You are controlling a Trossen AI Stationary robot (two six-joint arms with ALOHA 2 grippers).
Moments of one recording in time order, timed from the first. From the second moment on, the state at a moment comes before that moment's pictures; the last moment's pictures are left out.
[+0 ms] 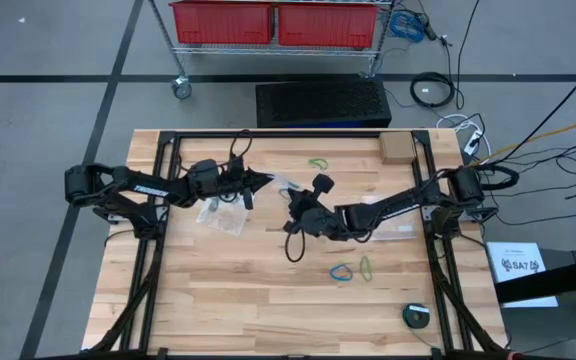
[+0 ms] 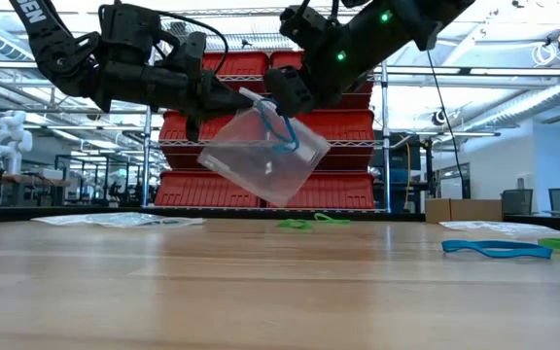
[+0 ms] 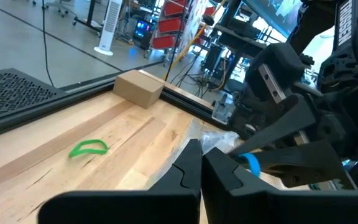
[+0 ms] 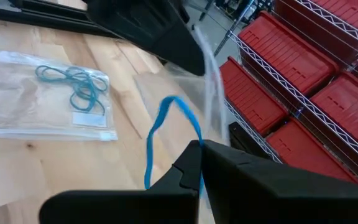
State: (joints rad) left arm 0.32 1.37 0.41 0.93 0.12 -0.38; right arm 0.14 1.79 1.08 0.23 0.92 -0.06
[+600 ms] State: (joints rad) left arm 0.32 1.37 0.41 0.93 0.12 -0.38; right arm 0.11 1.79 1.08 0.23 0.92 -0.09
